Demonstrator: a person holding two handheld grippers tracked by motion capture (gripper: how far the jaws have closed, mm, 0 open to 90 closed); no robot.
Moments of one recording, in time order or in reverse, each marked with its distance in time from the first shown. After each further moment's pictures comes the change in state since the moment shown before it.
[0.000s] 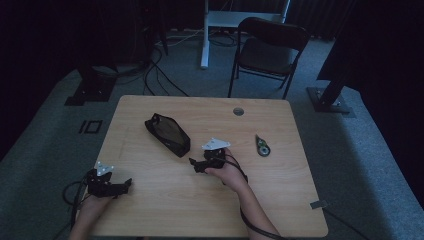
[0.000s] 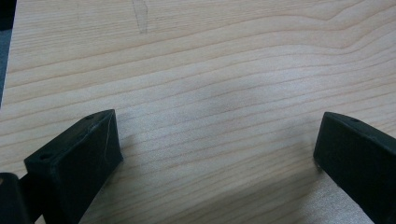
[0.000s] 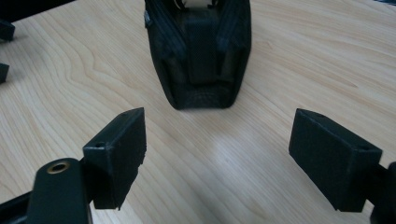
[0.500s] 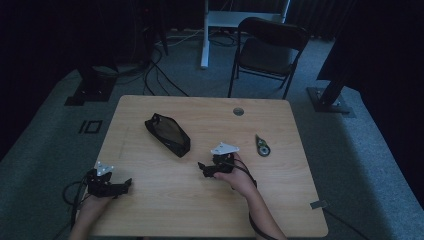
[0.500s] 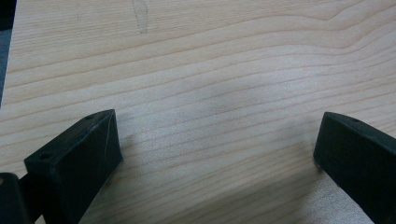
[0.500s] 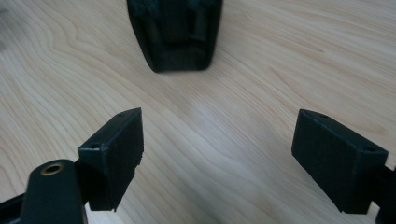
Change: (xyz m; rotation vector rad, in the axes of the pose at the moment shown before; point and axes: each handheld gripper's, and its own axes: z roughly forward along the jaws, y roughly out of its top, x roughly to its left) left arm 0.000 0.000 0.000 0.000 0.000 0.000; right arm -0.010 -0.020 -0.020 0.033 -0.033 0.000
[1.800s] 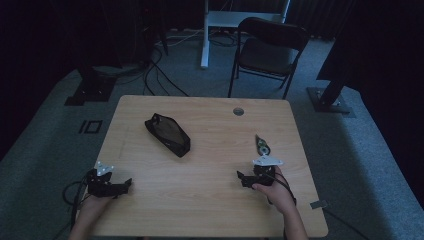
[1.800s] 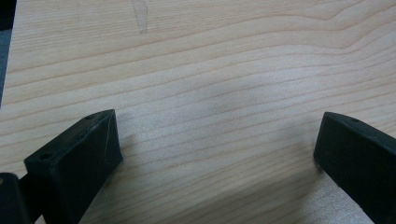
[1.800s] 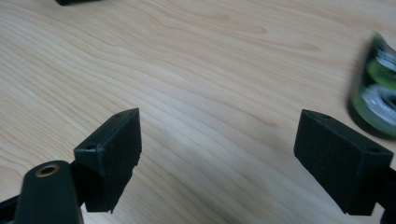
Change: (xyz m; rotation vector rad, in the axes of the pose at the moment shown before) left arm 0.000 0.000 0.000 0.000 0.000 0.002; right arm -0.057 -0.067 -0.091 0.050 -0.166 0.116
